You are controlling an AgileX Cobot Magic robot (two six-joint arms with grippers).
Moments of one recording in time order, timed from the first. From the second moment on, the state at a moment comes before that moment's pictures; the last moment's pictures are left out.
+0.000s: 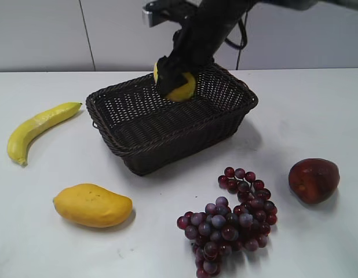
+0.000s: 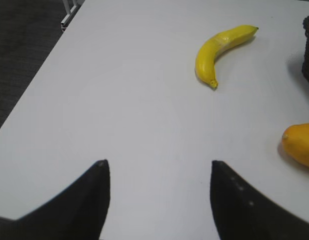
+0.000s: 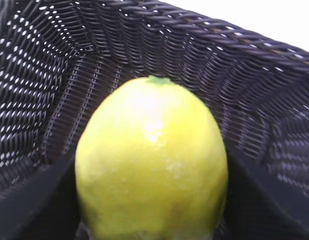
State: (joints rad) left arm 0.04 0.01 -0.49 -0.01 1.07 -0.01; right arm 0.52 2.23 -1.94 0.33 0.90 -0.47
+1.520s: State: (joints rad) left arm 0.04 0.01 -0.49 -0.01 1.07 -0.01; right arm 0.03 2.02 -1.84 0.09 1.20 -0.12
